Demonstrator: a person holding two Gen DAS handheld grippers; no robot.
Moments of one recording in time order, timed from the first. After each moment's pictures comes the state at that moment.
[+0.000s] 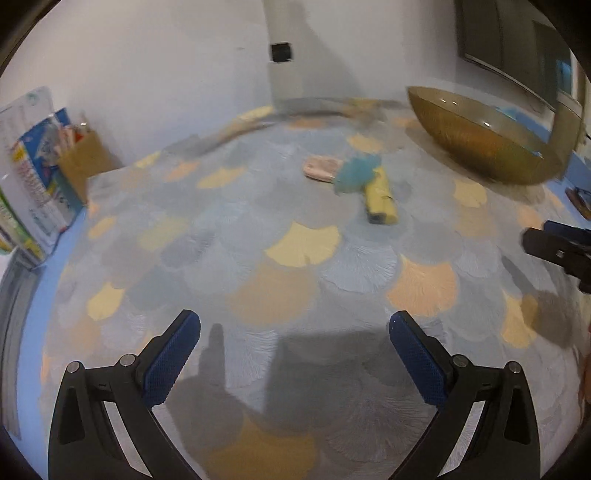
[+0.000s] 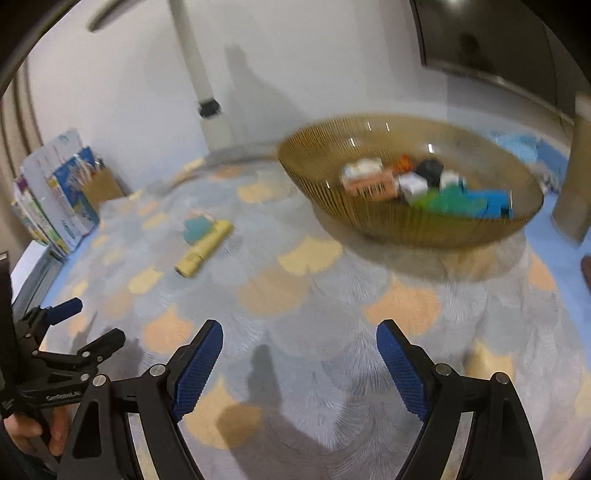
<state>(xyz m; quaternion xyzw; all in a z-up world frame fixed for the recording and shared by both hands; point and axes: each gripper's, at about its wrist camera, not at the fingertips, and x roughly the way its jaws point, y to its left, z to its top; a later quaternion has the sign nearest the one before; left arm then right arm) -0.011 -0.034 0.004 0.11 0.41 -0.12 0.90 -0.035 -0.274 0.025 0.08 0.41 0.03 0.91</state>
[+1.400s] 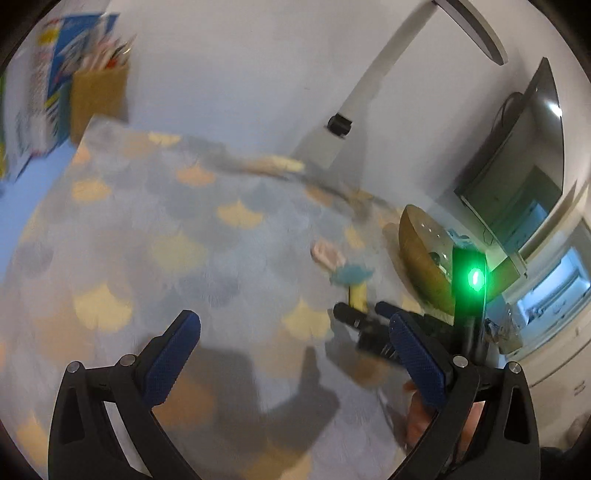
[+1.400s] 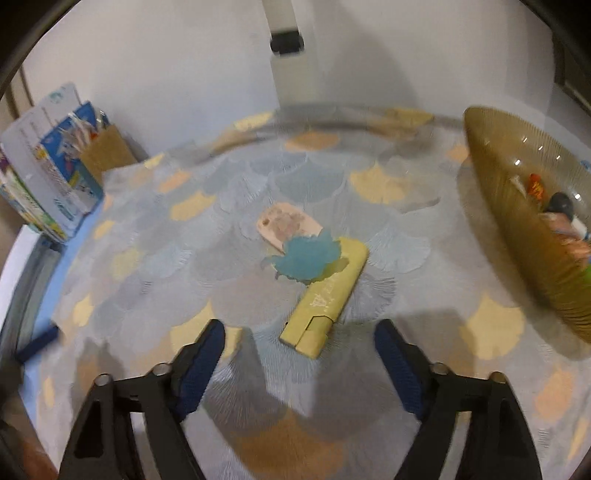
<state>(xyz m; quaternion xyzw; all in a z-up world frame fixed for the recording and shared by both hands) 0.044 0.069 0.063 -0.16 0.40 -0.22 0.87 0.084 -0.150 0.010 0.04 0.47 0.06 0.88</state>
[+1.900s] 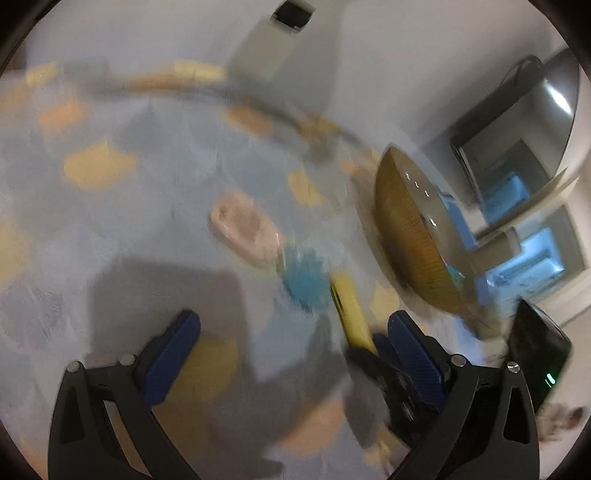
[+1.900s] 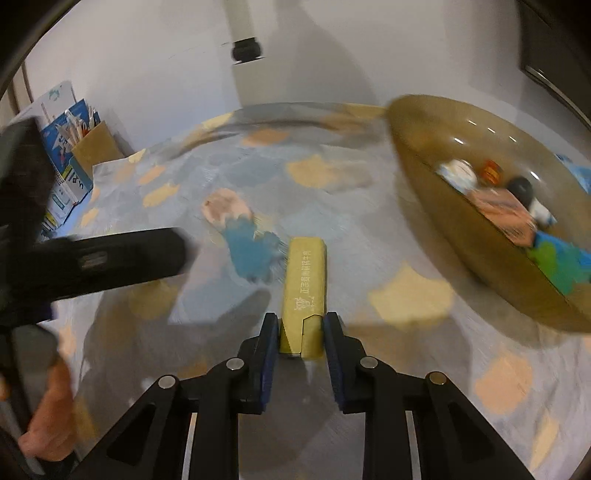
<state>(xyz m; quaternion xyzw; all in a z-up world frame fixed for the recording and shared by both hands) 0.111 -0.046 0.009 -0.16 0.49 -0.28 0.81 0.048 -0.211 0.015 0.03 0.47 0.05 0.88</state>
